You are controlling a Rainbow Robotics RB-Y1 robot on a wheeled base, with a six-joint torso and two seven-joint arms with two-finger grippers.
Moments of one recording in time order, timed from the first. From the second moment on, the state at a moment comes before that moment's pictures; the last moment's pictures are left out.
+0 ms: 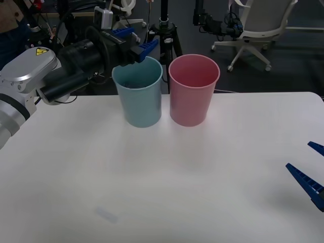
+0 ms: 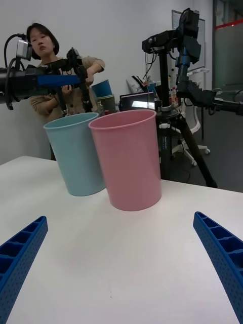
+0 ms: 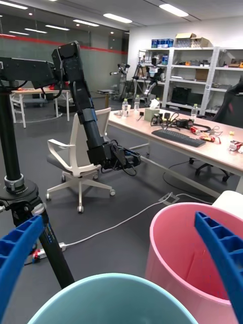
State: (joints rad) right arm 0.35 -0.40 -0.52 -1.66 0.96 -1.22 0.00; left arm -0.90 0.63 -0.52 -1.05 -0.76 -0.46 0.11
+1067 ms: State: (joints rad) right arm 0.35 -0.40 -0.52 -1.66 0.96 -1.22 0.00; left arm -0.80 0.76 -0.52 -1.21 -0.65 -0.51 0.06
